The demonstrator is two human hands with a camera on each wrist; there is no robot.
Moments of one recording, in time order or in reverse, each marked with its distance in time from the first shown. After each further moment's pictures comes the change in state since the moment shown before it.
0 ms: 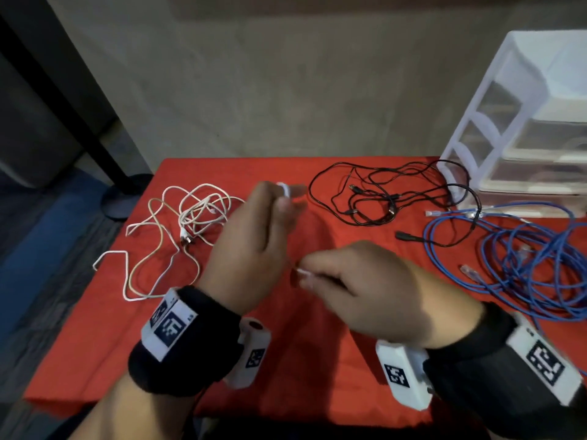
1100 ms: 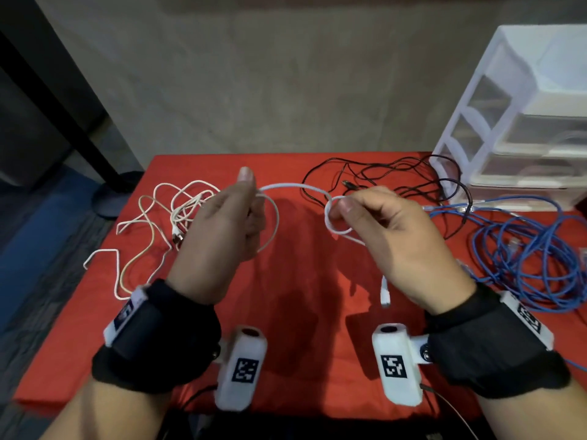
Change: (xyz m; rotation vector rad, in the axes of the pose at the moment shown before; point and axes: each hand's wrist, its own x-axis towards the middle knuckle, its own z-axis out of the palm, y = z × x) left_hand 0.012 0.009 -0.015 -0.459 0.013 -0.470; right_hand -0.001 0.040 -0.004 0.457 0.571 0.235
